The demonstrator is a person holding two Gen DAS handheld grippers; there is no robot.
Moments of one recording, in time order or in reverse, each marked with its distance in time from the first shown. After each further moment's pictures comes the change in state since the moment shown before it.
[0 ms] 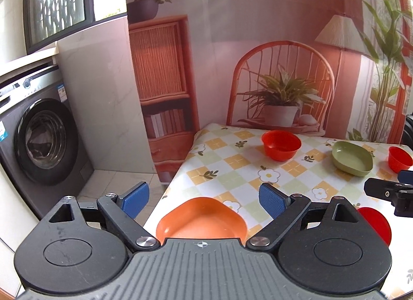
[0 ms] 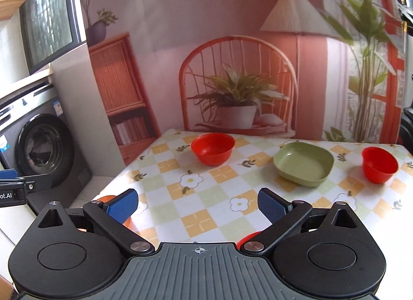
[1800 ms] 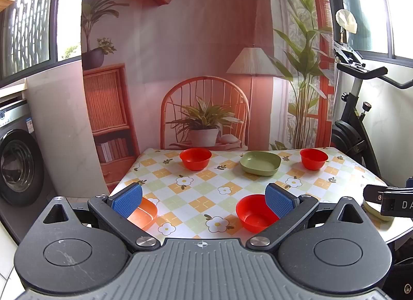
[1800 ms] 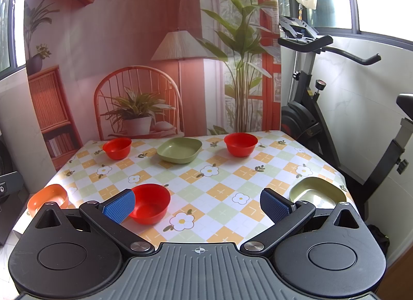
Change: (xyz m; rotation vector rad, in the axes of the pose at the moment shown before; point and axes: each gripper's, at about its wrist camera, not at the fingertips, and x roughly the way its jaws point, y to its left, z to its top) left arm -0.167 -0.112 -0.063 0.100 -0.184 -0.198; right arm -0.252 -0.065 -0.086 0.120 -0.096 -0.386
